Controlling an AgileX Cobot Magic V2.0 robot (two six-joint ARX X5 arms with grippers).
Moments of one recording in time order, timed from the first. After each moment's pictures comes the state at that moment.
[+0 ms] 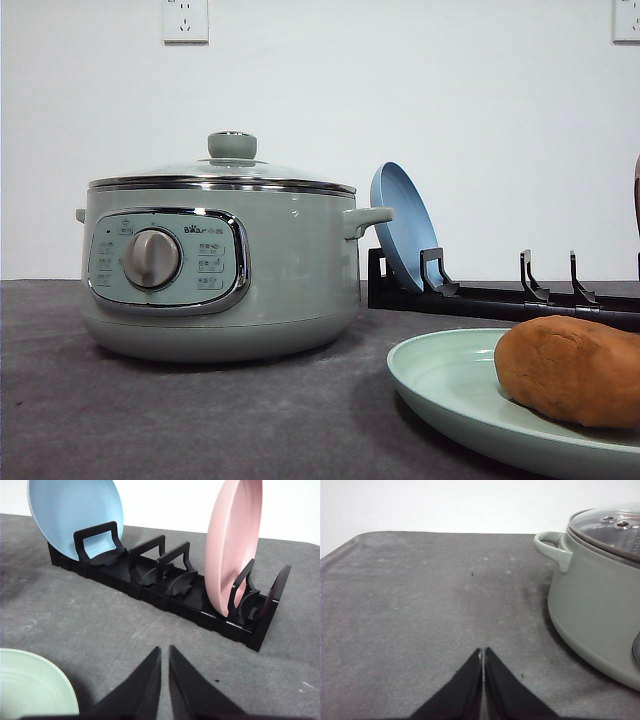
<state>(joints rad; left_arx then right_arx) -0.06 0.01 0.03 -0.18 -0.08 -0.02 -0.01 0.01 0.02 -0.16 -0.08 -0.04</state>
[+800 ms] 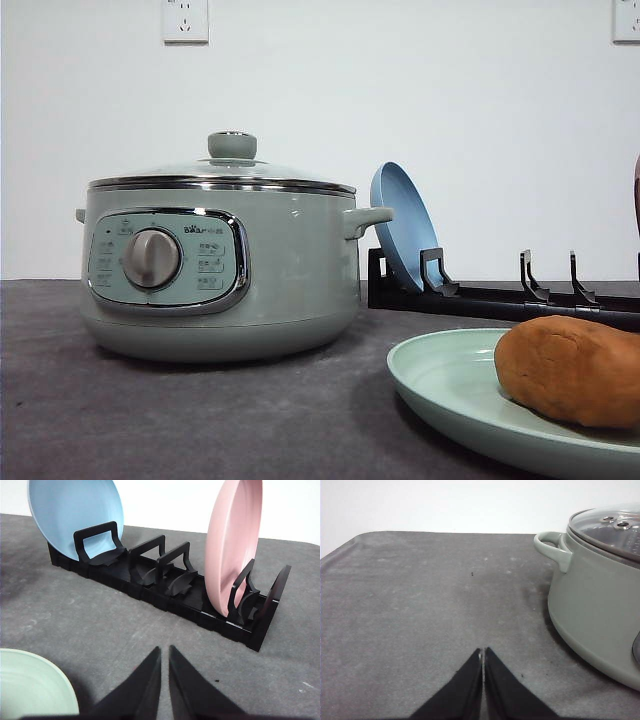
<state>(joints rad) -0.06 0.01 0.03 -0.18 -0.08 -0.02 -0.01 0.01 0.02 -0.16 -0.08 -0.04</state>
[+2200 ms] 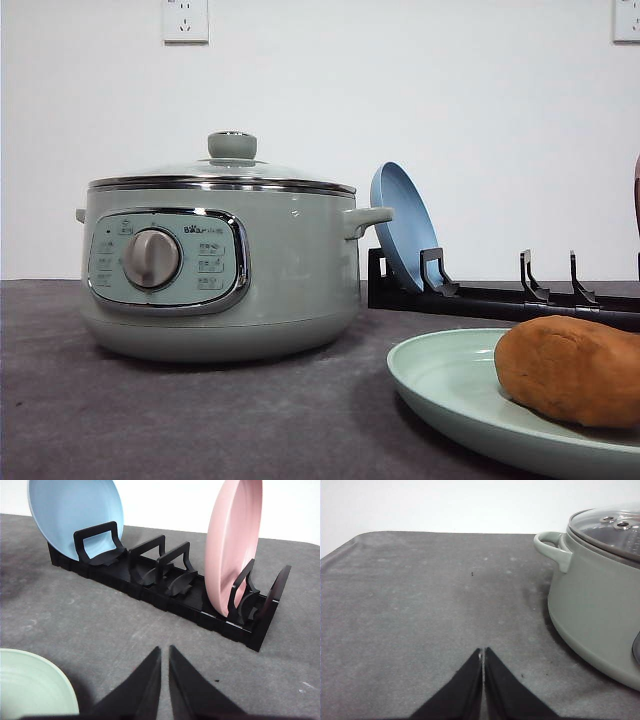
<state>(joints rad) -0.06 0.01 0.03 -0.18 -0.08 -0.02 -0.01 0.01 0.02 -0.16 -0.08 -0.04</state>
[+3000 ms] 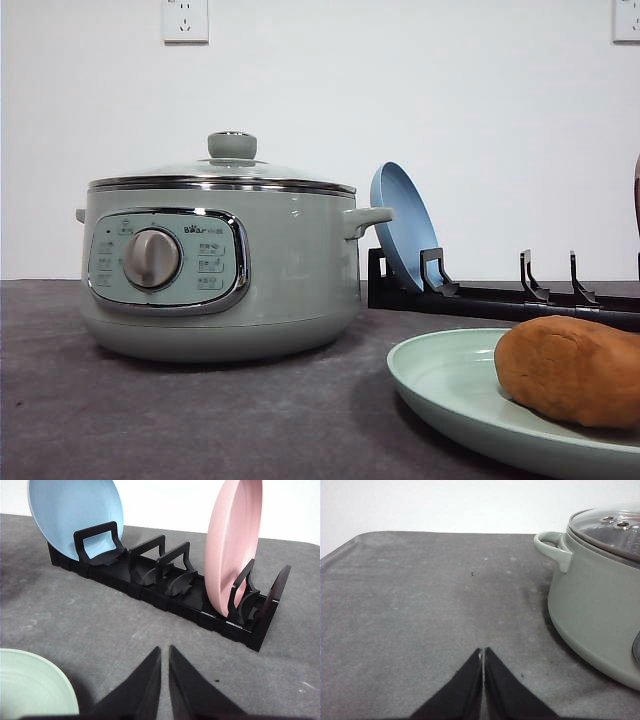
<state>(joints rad) -0.06 0.01 0.03 -0.18 -0.08 -0.02 -0.01 0.01 0.02 -0.16 -0.08 -0.04</state>
